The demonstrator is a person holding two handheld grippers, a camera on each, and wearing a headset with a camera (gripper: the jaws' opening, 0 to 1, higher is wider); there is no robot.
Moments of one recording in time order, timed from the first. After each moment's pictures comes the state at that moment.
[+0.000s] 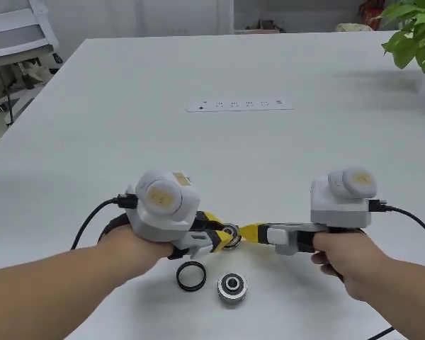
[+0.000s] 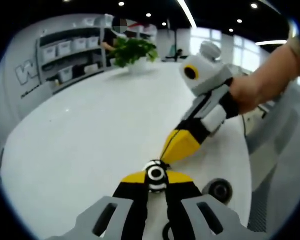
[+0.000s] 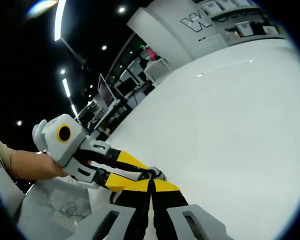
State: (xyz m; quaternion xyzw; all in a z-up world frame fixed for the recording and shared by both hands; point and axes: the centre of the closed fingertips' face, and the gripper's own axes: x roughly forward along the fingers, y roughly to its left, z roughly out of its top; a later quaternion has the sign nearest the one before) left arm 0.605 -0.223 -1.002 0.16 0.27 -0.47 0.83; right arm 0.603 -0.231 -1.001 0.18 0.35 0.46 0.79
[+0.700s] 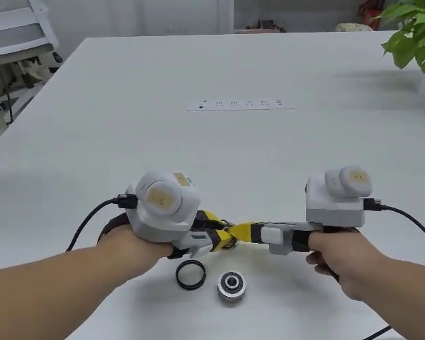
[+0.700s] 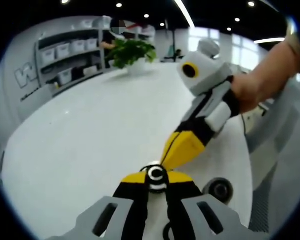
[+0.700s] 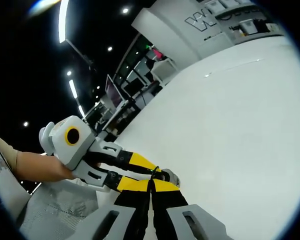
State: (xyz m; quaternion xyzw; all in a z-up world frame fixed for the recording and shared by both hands) left arm 0.604 -0.223 -1.002 0.16 0.26 -0.47 0.83; right arm 0.596 -0.221 -0.993 0.20 0.34 0.49 0.78
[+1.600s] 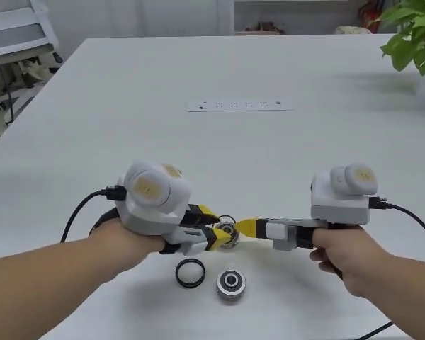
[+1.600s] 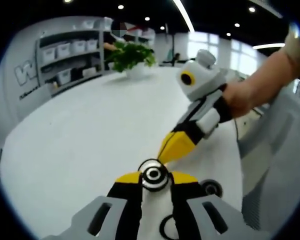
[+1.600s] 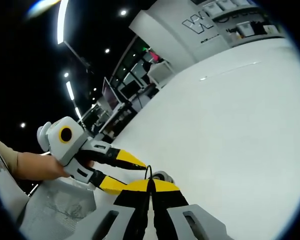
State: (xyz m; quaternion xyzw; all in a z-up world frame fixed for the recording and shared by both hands) left arm 0.597 -0.215 -0.982 0.14 0.26 -0.48 0.82; right arm 0.600 -0.228 -0.988 0.20 0.34 0.47 0.79
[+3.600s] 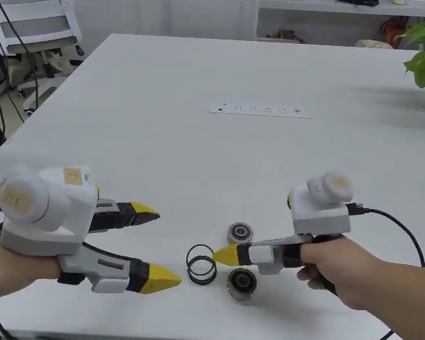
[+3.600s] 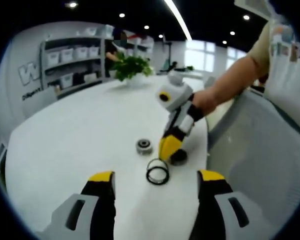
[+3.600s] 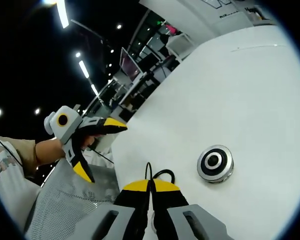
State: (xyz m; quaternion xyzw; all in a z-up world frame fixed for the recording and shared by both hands) left arm 0.519 -0.130 -0.940 0.12 0.24 -0.50 0.83; right arm 0.535 -0.173 -0.994 0.16 0.42 0.56 0.69
